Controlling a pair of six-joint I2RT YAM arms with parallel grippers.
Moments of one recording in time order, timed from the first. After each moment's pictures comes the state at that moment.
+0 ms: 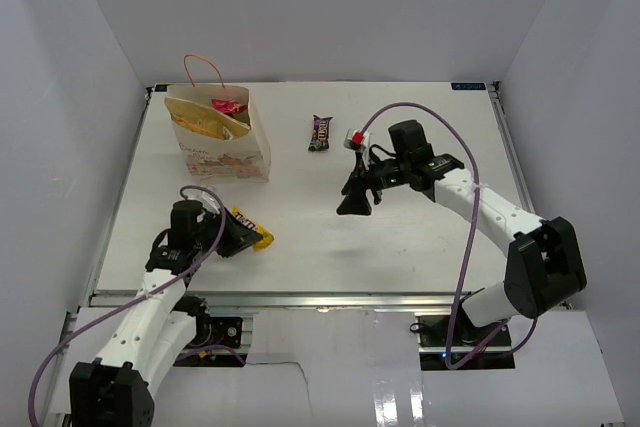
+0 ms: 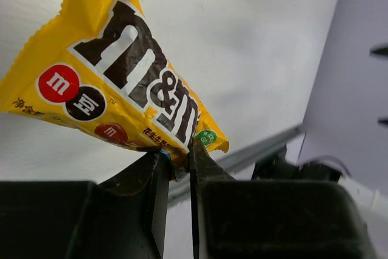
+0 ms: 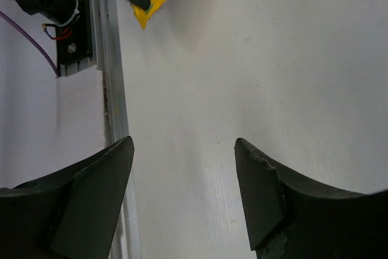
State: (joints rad) left arm -0.12 0.74 0.39 -0.36 0.44 -0.81; right arm 0.49 1.43 1.05 -0.35 -0.95 -0.29
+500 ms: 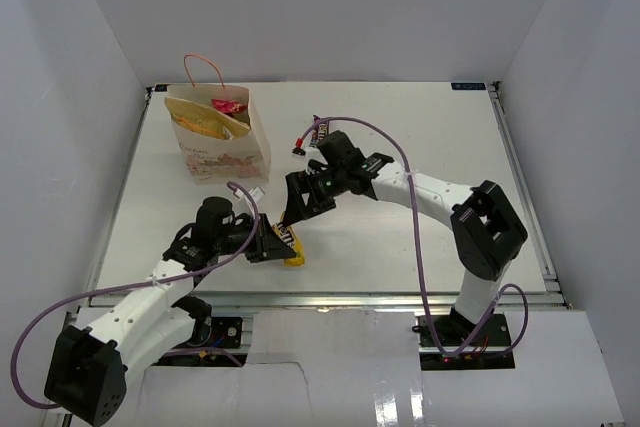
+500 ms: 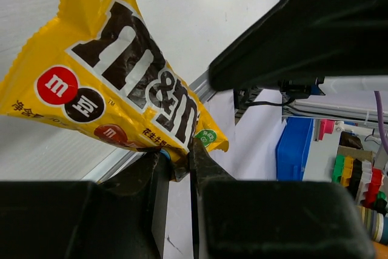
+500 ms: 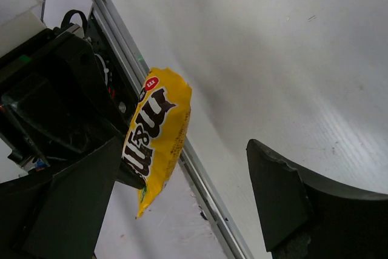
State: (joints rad) left arm -0.43 0.84 0.38 -0.16 0.70 -0.74; right arm 0.79 1.76 1.31 -0.35 -0.64 0.39
